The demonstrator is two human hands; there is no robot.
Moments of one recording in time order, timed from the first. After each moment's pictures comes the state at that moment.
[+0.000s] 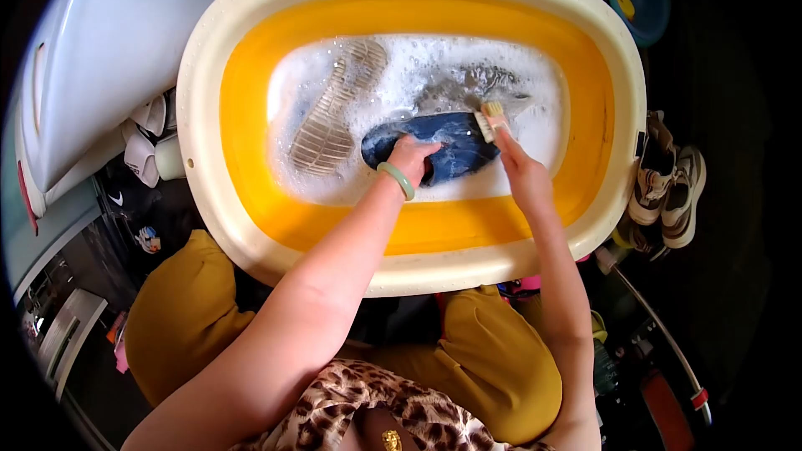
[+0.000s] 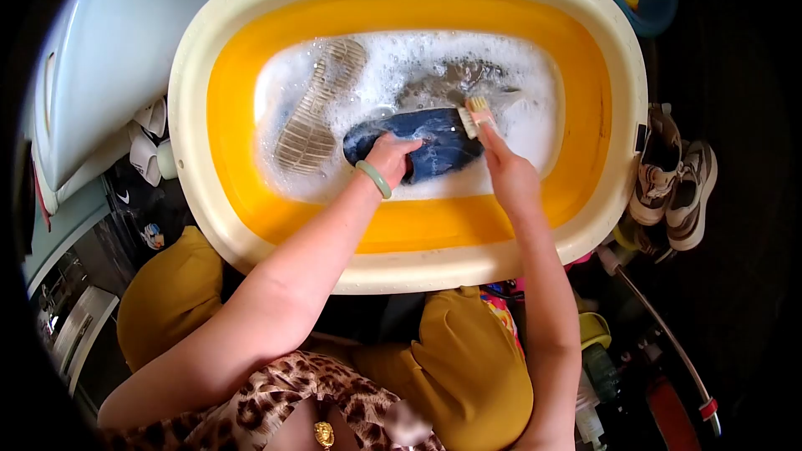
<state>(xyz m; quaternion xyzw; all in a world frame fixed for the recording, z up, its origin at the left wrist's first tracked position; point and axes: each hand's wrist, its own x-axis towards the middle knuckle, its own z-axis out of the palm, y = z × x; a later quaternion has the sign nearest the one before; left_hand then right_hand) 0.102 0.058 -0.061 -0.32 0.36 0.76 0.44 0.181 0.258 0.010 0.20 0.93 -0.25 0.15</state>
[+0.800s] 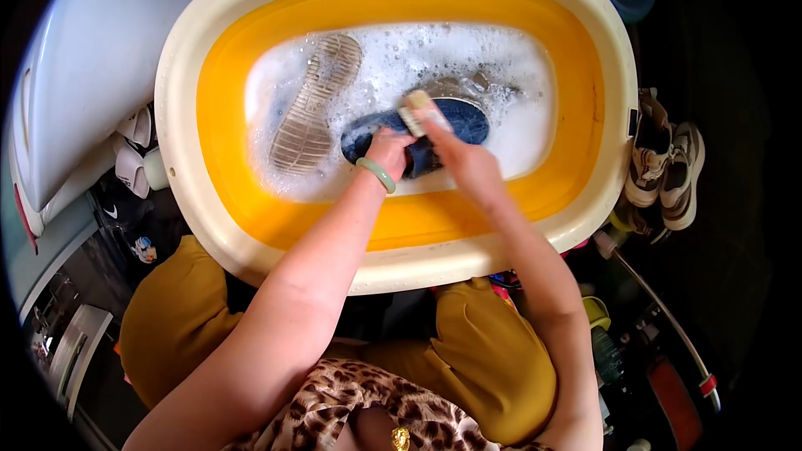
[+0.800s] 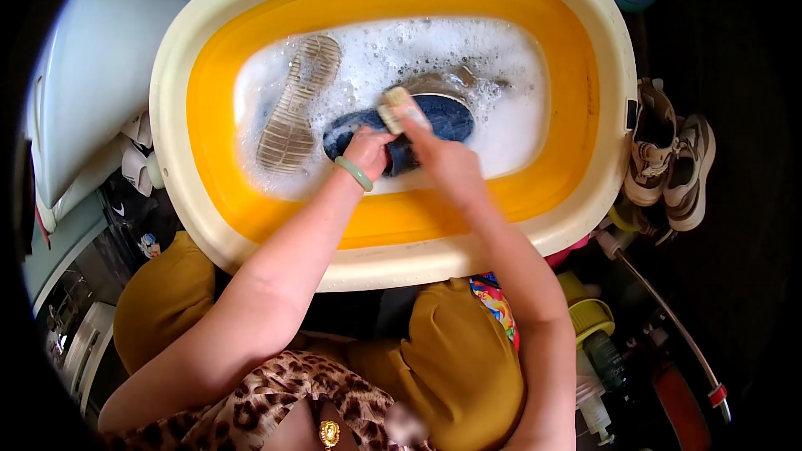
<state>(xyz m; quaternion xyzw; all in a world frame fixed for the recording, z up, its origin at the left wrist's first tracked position) 0.095 0.059 -0.045 -0.32 0.37 0.76 0.43 0.158 0.206 0.020 0.13 0.90 -0.33 0.23</state>
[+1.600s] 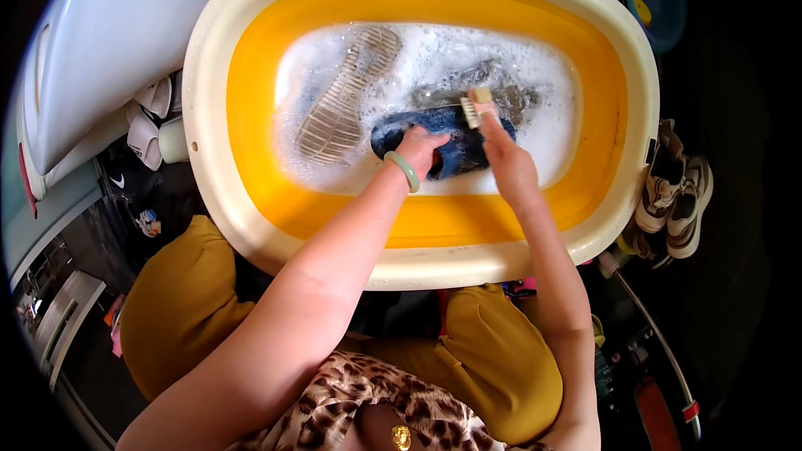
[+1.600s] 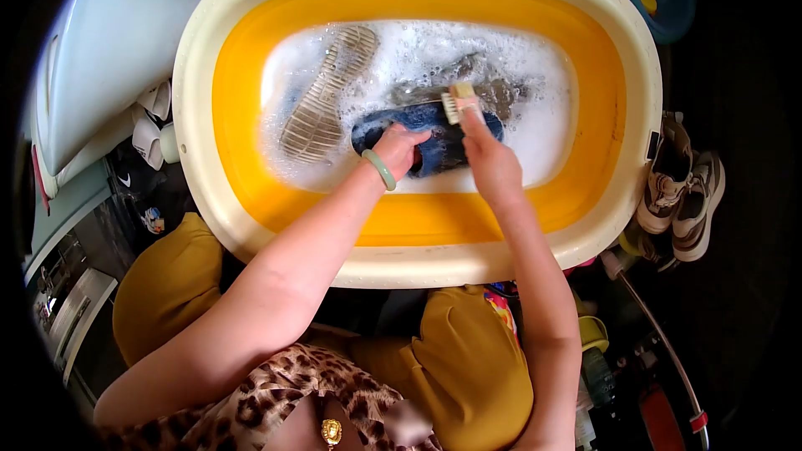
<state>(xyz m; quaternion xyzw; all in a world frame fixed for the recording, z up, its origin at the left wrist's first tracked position) 0.105 0.056 -0.082 -0.30 0.44 0.73 0.44 0.150 0.220 0.018 0.21 0.89 -0.34 0.21</state>
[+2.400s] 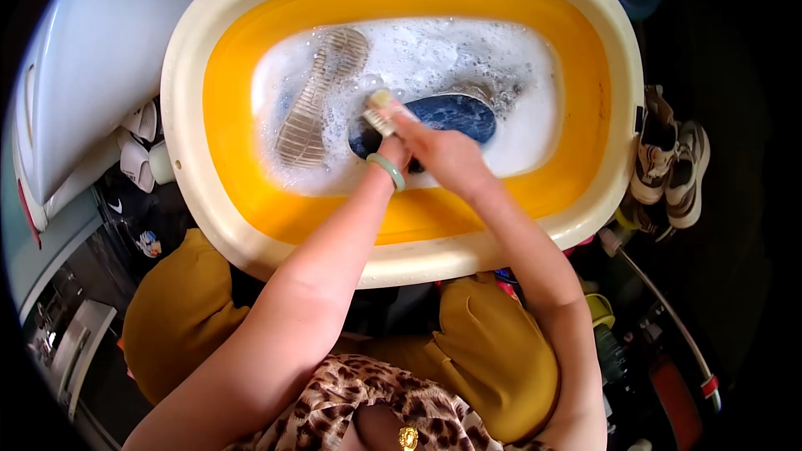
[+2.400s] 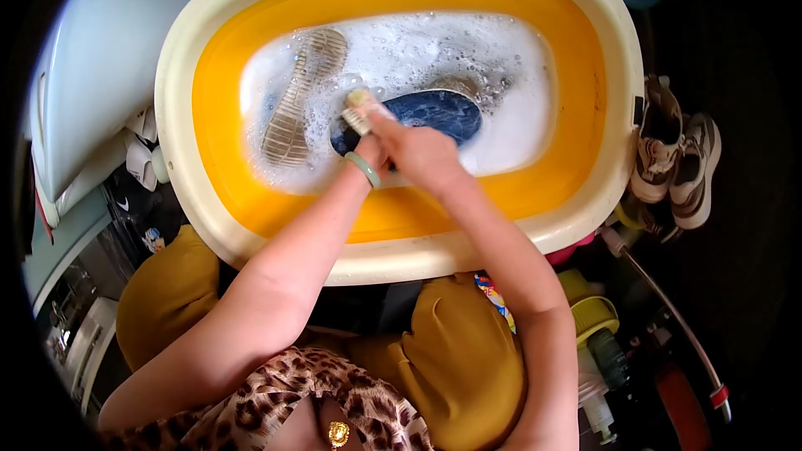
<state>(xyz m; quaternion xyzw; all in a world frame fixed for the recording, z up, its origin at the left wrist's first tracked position) 0.121 0.050 -0.094 -0.33 0.34 0.77 0.44 0.123 0.168 0.043 0.08 0.89 -0.34 0.31</state>
